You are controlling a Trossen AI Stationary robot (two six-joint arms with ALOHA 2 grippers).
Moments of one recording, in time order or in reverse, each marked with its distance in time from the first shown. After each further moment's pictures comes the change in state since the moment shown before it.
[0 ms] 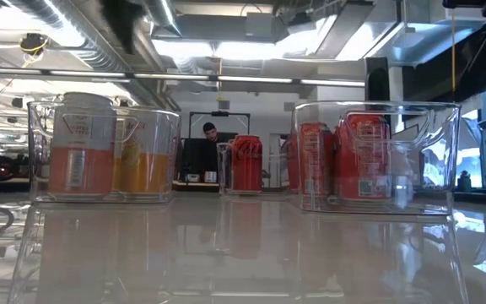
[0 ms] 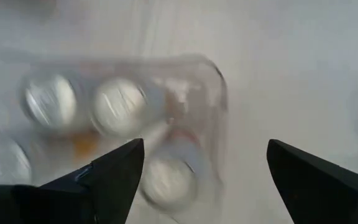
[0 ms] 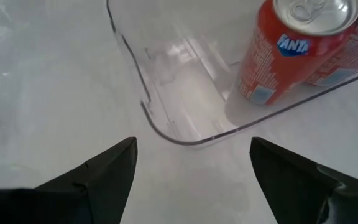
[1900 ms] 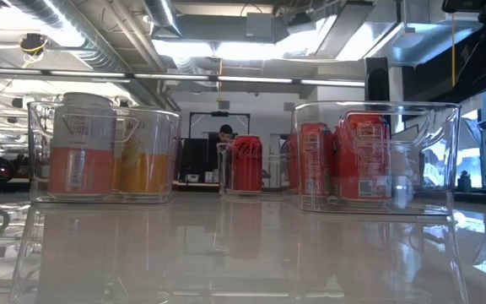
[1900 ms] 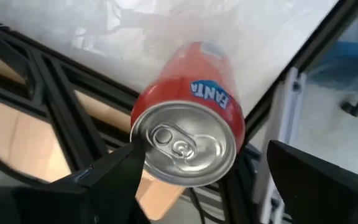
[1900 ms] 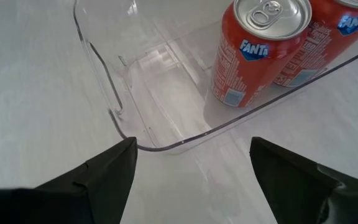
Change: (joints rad) left arm -0.949 0.080 -0.176 0.063 0.289 -1.268; right arm 0.000 0.000 0.000 -0.070 0.066 0.059
